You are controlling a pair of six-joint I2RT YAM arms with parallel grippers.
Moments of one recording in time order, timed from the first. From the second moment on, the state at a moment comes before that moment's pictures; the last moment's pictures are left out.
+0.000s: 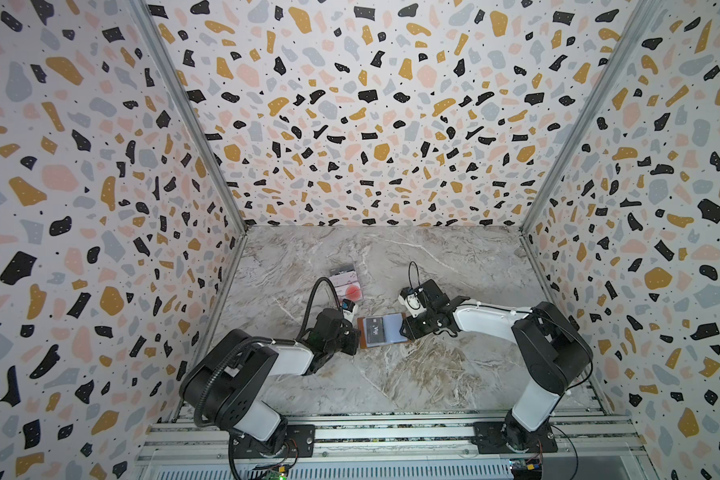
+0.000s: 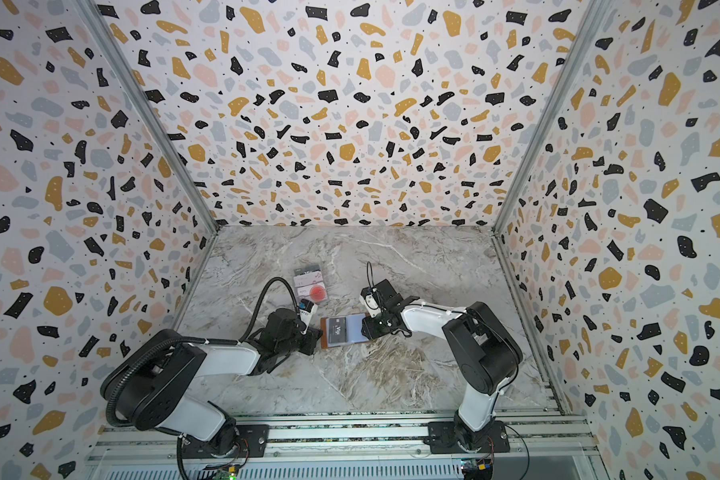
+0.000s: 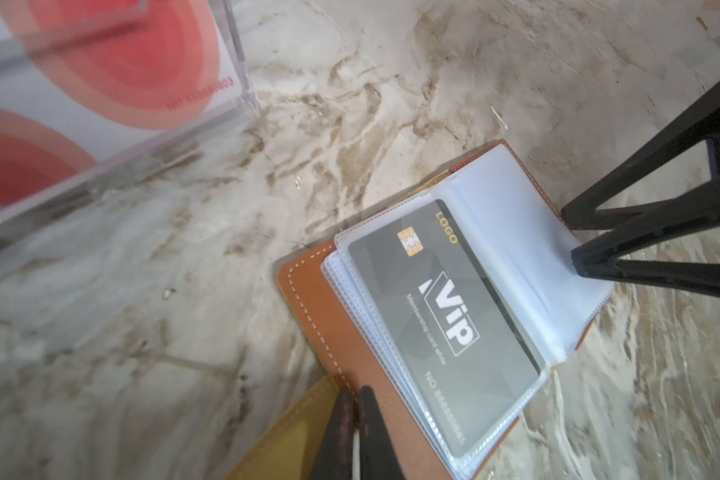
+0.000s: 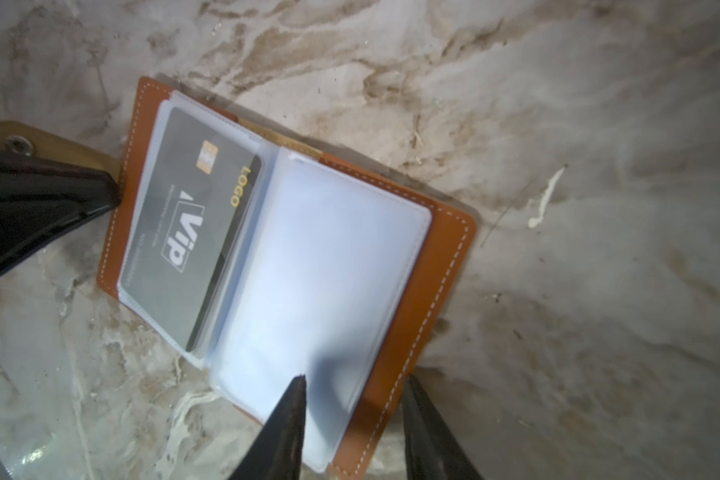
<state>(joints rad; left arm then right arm) -0.56 1.51 0.41 0.36 0.19 -0.26 0.65 1.73 0.95 -0.32 -0.28 0.19</state>
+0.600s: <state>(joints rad) -0.57 1.52 0.64 0.15 0.19 -0.18 0.64 1.75 1.06 -0.28 -0.51 0.28</state>
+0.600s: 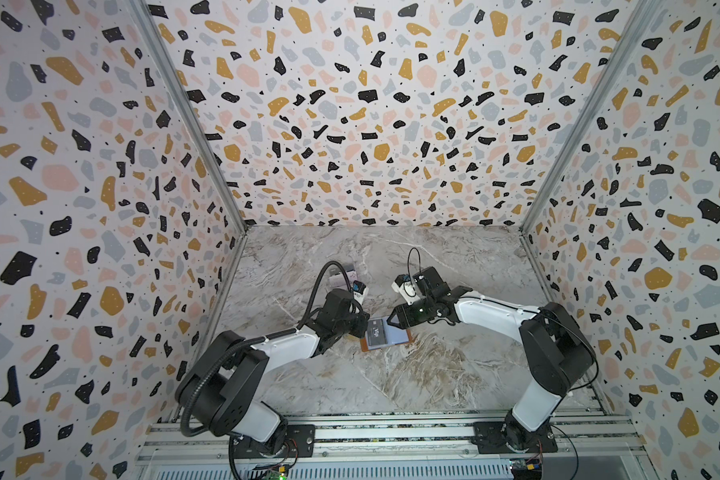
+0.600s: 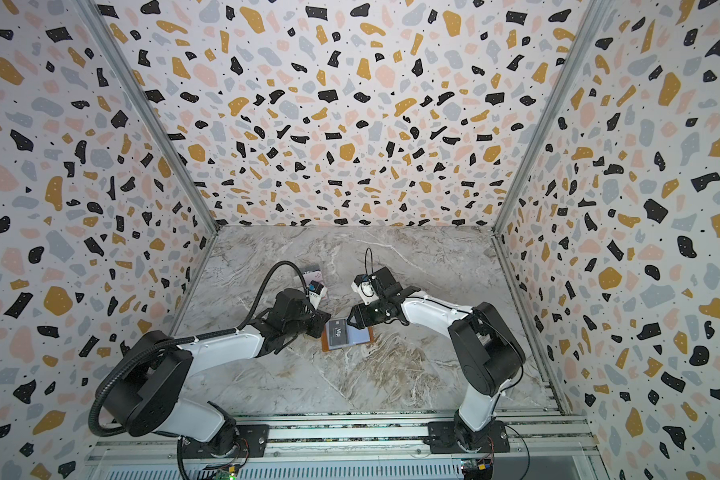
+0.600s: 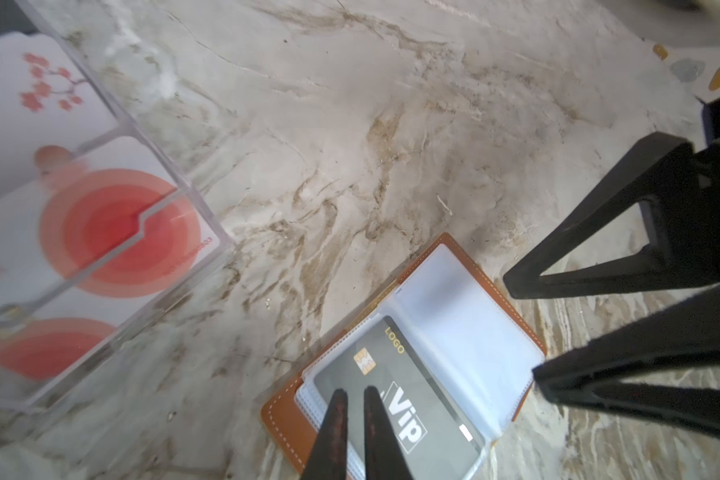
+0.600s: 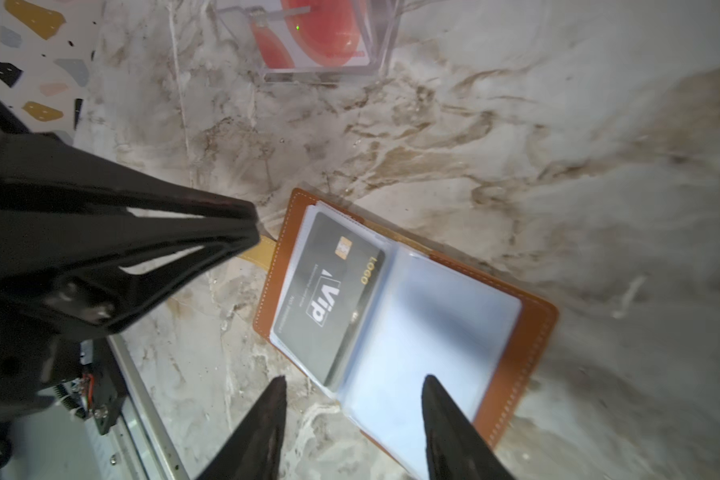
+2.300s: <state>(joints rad) -0.56 1.57 0.53 0.25 0.25 -0.14 0.66 1.89 0.99 -0.03 -0.69 0.45</state>
